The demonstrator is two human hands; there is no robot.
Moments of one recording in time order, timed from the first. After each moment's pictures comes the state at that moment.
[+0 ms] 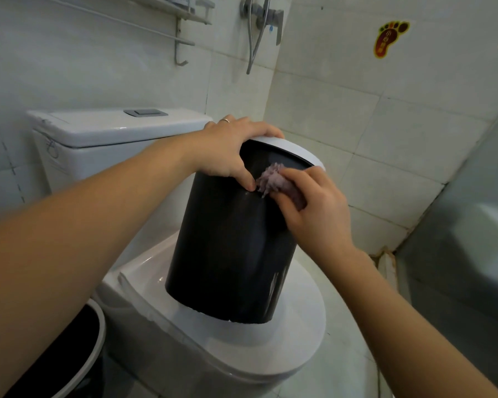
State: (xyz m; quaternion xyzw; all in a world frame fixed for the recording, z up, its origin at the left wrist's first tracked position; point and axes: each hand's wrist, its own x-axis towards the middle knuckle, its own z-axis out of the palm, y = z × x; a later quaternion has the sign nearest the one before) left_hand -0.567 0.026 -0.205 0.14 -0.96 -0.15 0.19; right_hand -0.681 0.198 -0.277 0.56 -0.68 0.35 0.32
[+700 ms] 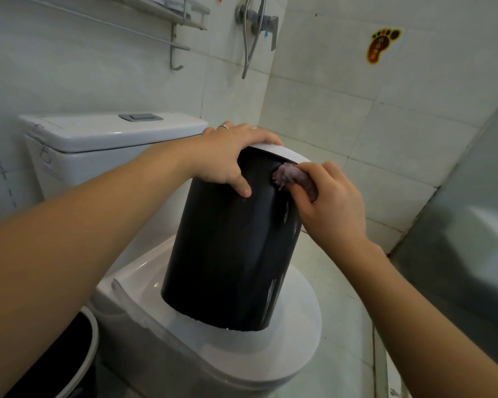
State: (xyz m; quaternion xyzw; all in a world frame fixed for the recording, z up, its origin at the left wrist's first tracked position) left_hand -0.566 0.030 -0.200 0.13 -0.97 -0.13 0.16; right_hand -0.699 0.202 -0.260 0.52 -0.71 0.33 0.35
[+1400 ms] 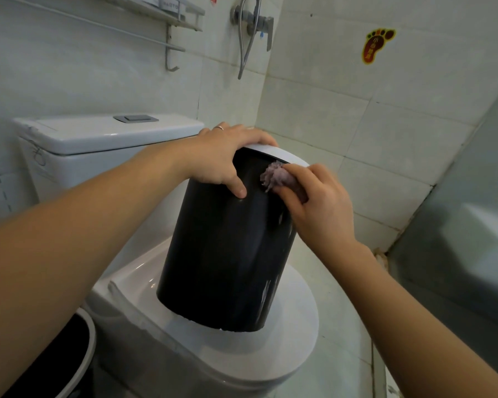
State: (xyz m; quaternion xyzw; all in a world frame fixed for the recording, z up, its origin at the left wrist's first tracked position) left_hand -0.567 0.031 -0.200 0.13 -0.97 -0.14 0.17; right_hand -0.696 0.202 -0.264 0.53 -0.71 0.32 0.34
